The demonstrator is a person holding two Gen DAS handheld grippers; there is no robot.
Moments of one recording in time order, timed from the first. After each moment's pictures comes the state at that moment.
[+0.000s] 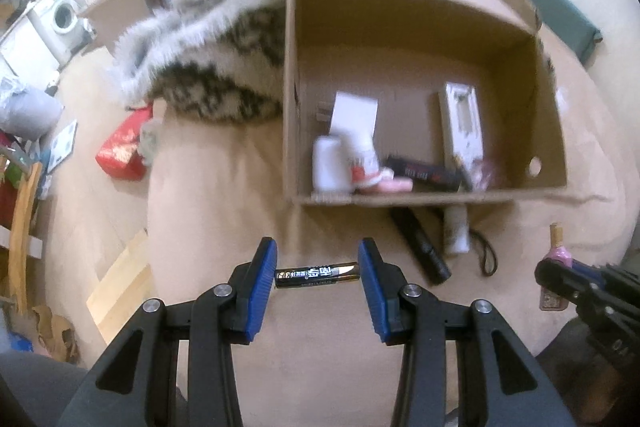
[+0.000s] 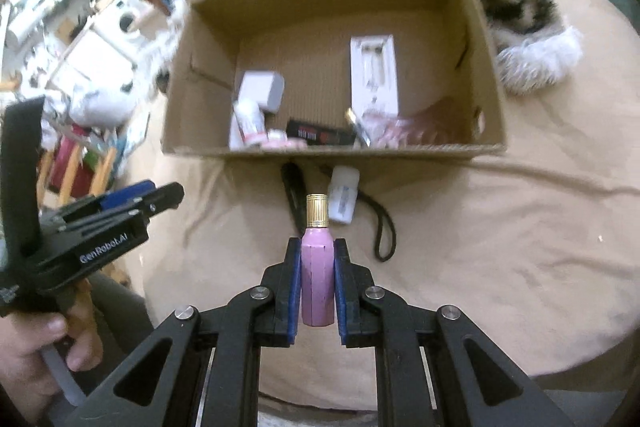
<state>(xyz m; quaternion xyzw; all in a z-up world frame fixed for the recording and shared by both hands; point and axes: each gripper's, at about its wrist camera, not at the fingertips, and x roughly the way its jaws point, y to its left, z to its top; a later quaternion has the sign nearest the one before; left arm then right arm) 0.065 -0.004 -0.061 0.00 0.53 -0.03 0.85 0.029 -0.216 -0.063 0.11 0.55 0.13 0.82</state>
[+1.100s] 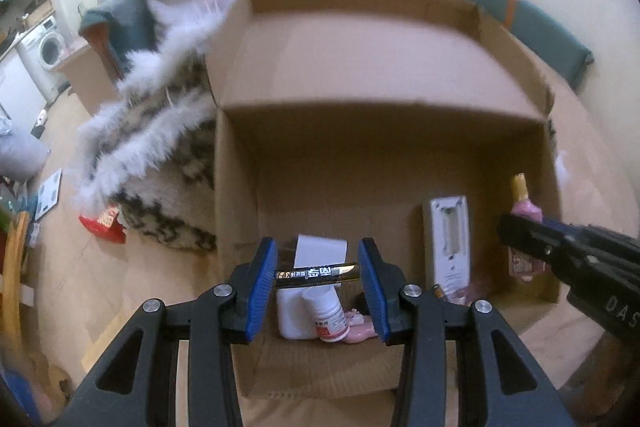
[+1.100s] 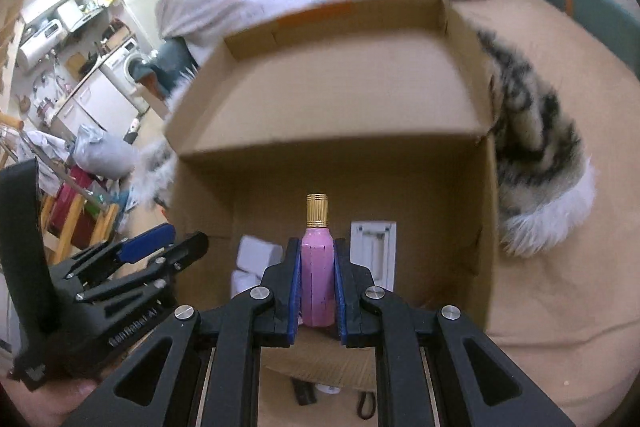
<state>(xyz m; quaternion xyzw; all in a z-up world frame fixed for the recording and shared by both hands) 0.174 -0.038 -0.052 0.01 0.49 -0.05 0.87 0.161 -0.205 -0.040 0.11 0.49 0.13 0.86</state>
